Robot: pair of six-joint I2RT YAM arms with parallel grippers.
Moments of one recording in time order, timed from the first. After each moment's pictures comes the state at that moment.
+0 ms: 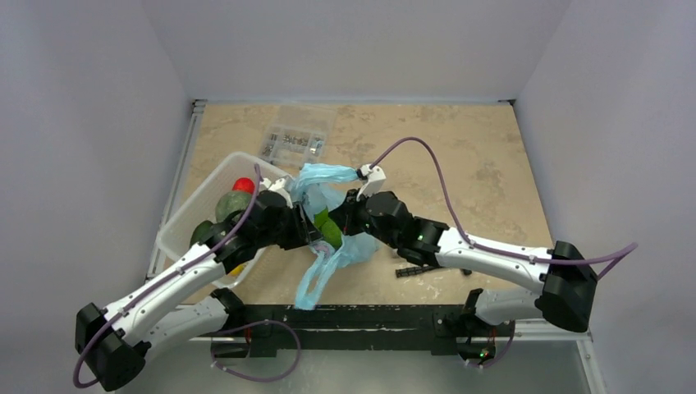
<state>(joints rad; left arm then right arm) -0.71 0.93 0.74 -0.54 0.06 -0.90 1.06 1.29 0.86 0.09 0.25 0.67</state>
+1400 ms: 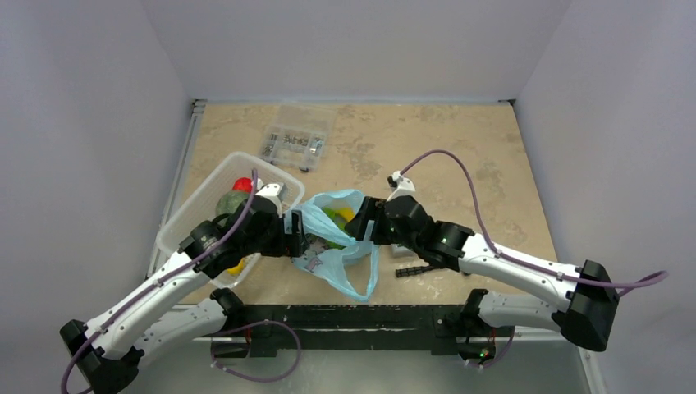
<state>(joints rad) -0.75 0.80 0.83 -0.86 -0.06 -0.63 0.97 1.10 0.80 -0.26 0.22 0.91</state>
